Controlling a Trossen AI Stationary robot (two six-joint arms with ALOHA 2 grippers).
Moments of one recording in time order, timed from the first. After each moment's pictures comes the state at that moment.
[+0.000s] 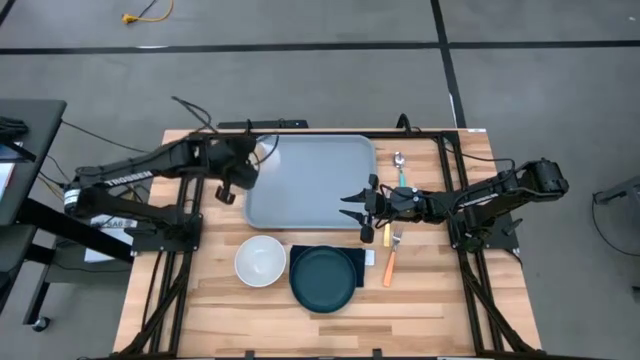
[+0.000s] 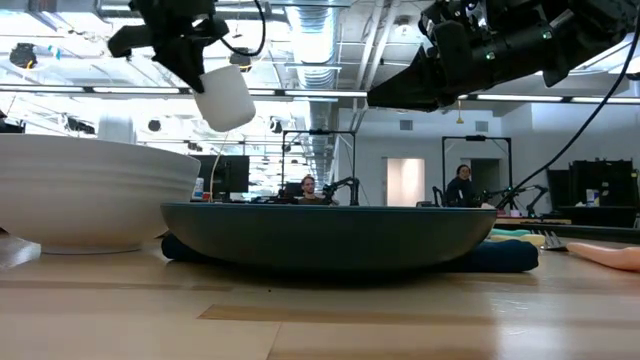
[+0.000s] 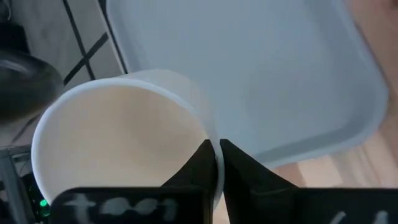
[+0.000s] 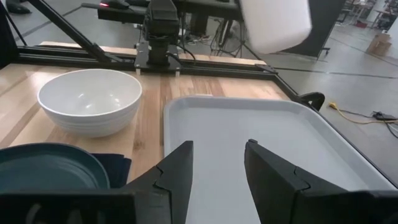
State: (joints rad) left arm 0.30 1.11 1.14 -0.99 -0.22 0.89; right arm 0.06 1.37 0.53 0.59 0.21 -0.13
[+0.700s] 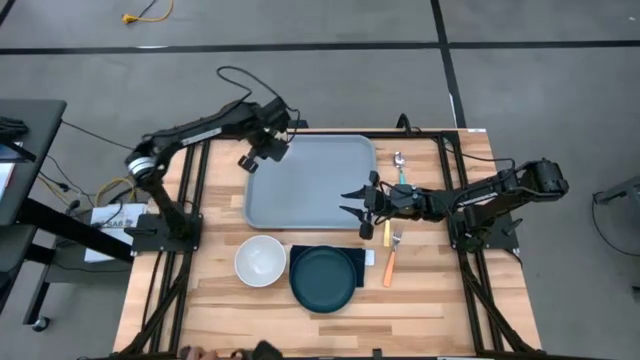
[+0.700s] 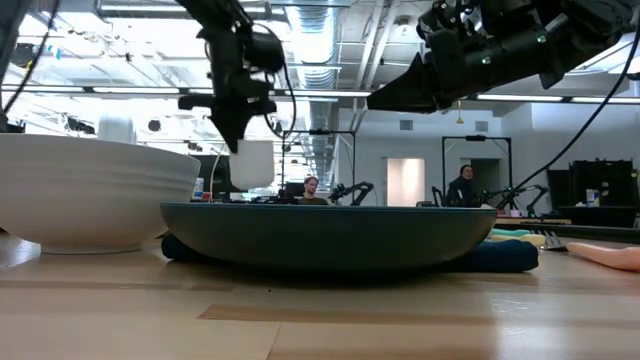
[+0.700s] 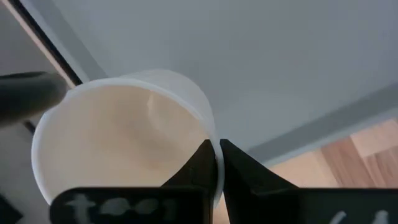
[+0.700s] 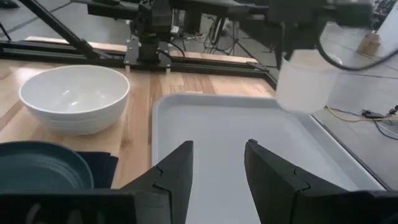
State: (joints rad) left arm 0.63 1.71 1.49 -1.10 -0.07 1.22; right arm 0.02 1.37 0.53 0.58 0.21 -0.15
